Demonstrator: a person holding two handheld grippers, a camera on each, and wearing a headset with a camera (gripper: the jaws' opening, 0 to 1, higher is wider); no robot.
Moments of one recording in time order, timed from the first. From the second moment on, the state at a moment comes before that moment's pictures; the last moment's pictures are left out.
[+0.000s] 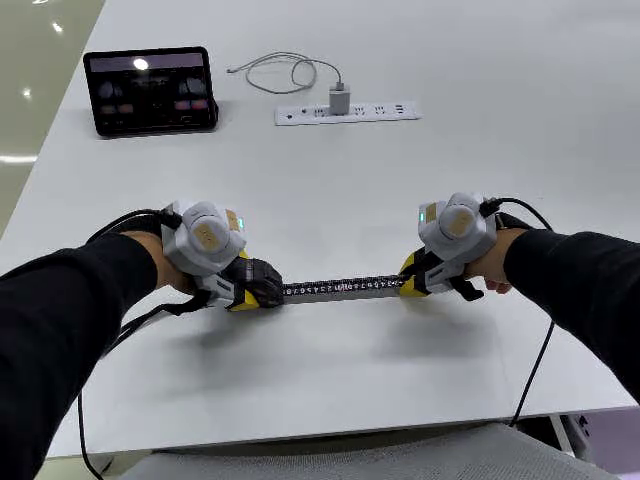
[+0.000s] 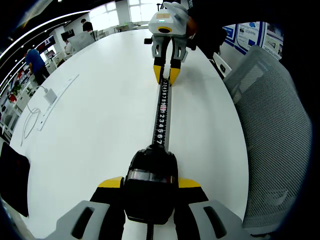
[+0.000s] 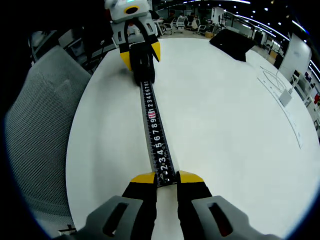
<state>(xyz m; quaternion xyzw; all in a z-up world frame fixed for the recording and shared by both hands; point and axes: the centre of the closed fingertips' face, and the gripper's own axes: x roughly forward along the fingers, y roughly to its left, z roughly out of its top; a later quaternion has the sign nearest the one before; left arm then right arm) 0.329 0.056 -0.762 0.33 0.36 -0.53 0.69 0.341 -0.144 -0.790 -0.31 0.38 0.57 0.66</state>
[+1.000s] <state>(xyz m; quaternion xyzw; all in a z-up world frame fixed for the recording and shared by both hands) 0.329 0.057 -0.763 0.33 0.36 -0.53 0.69 0.337 -0.161 -0.790 -0.31 0.39 0.56 0.66</state>
